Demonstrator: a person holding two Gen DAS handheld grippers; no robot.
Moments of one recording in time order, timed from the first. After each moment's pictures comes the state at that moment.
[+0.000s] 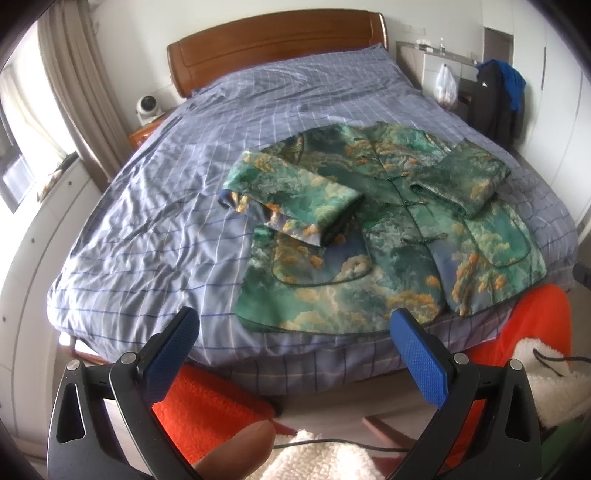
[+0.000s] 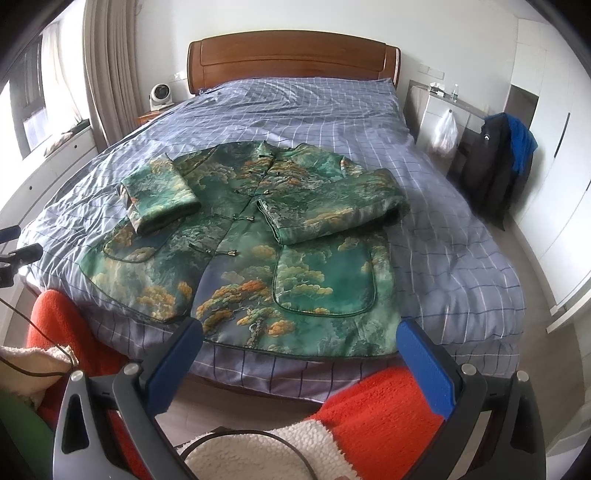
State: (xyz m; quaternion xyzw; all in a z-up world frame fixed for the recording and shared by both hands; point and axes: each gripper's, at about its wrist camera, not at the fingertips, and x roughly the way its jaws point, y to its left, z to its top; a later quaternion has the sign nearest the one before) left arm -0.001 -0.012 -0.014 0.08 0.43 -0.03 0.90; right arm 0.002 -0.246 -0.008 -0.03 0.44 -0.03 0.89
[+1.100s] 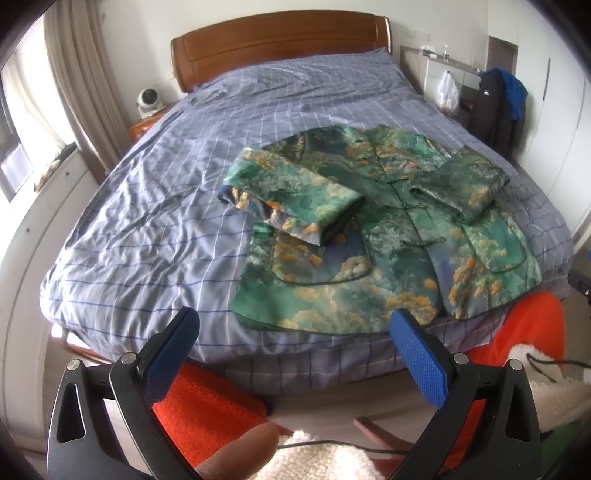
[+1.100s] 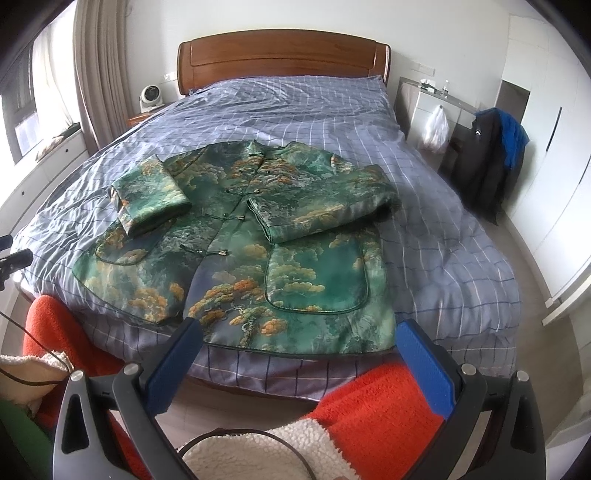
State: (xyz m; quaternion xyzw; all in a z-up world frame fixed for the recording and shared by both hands) left arm -0.007 -0.007 -0.018 0.07 0.43 -0.04 0.90; right arm 0.004 -0.251 -0.011 -0.02 0.45 -0.05 0.89
